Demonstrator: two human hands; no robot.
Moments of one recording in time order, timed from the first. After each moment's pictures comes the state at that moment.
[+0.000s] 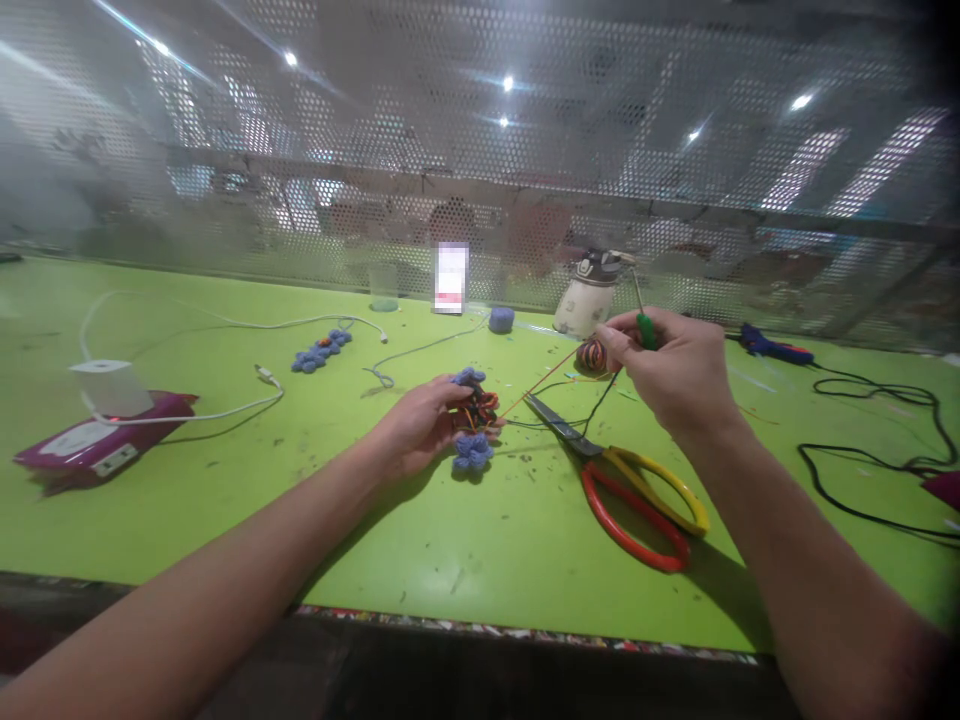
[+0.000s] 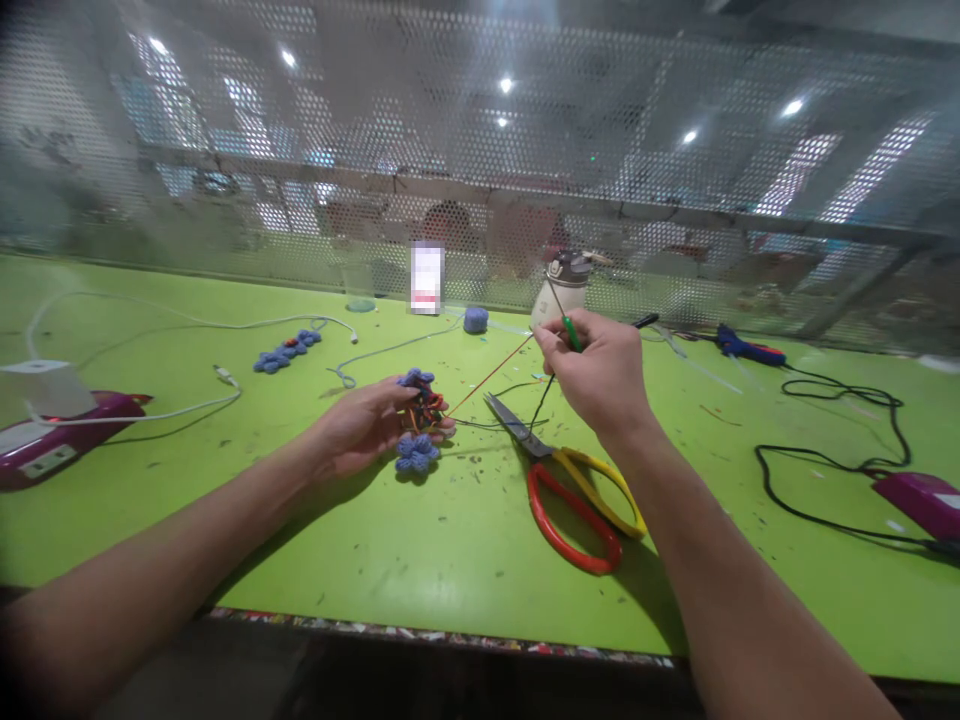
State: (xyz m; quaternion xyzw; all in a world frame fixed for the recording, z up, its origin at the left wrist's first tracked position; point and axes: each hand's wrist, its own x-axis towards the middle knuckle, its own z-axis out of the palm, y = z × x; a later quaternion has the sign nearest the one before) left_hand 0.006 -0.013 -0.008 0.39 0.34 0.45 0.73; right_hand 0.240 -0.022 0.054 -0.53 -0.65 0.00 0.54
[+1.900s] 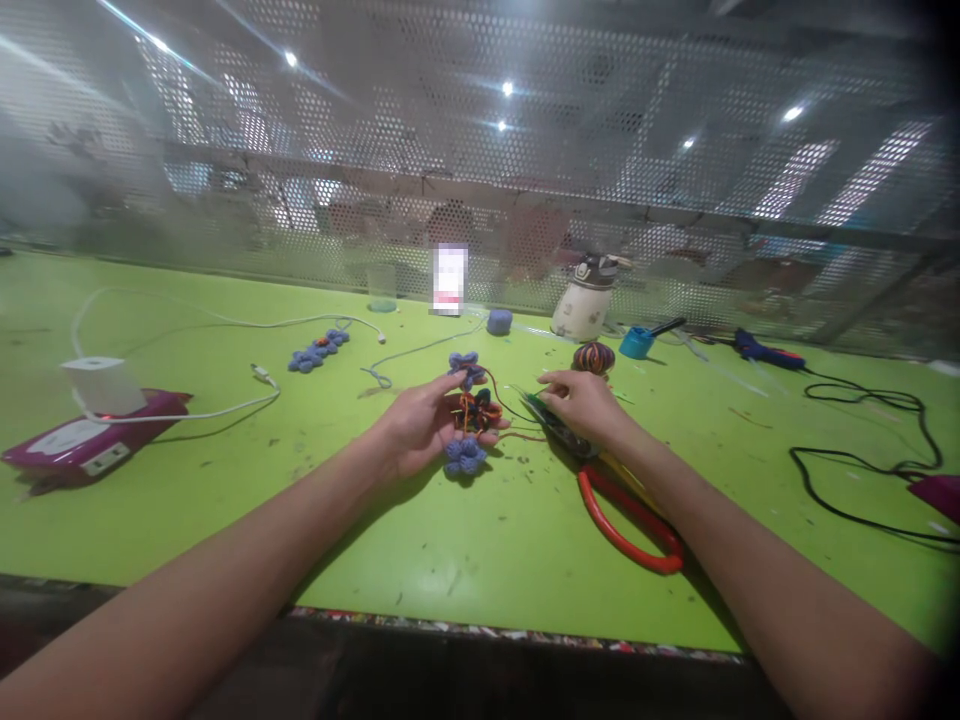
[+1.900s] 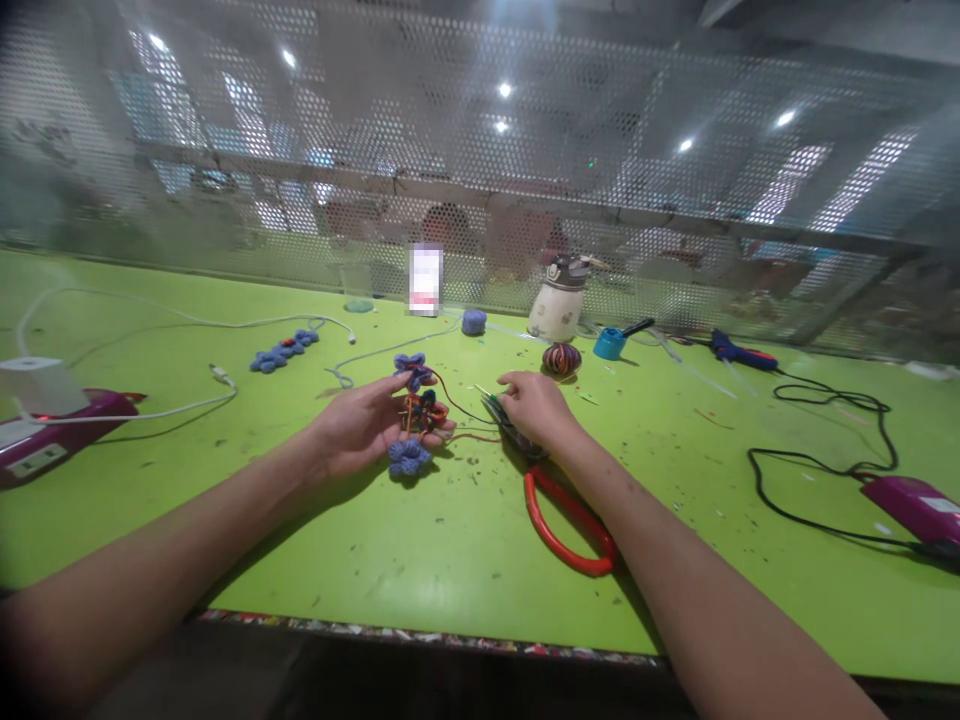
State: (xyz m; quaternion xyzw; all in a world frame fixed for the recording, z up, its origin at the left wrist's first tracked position) left_hand 0.007 -0.011 -0.009 0.38 0.28 0.43 0.77; right_hand 0.238 0.021 -0.011 -0.63 -0.74 0.04 0.25
